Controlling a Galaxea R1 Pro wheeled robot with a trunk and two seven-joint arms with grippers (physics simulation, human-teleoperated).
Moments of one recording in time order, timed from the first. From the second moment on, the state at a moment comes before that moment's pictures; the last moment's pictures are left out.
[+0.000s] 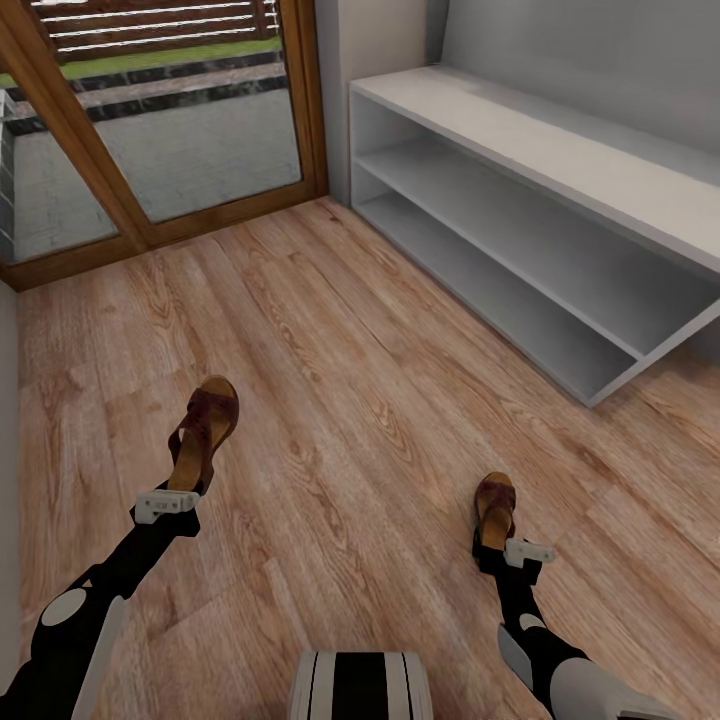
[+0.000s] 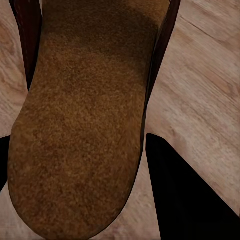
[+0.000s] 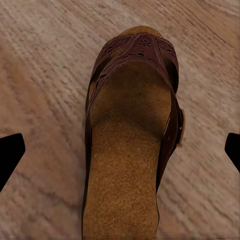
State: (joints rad) left arm -0.23 0.07 0.27 -1.48 0.04 0.12 -0.40; right arm -0.65 -0.02 -0.13 -0.16 0.01 -0.63 -0.15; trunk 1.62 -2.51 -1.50
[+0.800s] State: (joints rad) left arm -0.23 0.07 0.27 -1.48 0.04 0.12 -0.40; right arm -0.65 -0.02 -0.13 -0.16 0.01 -0.63 -0.15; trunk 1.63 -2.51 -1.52
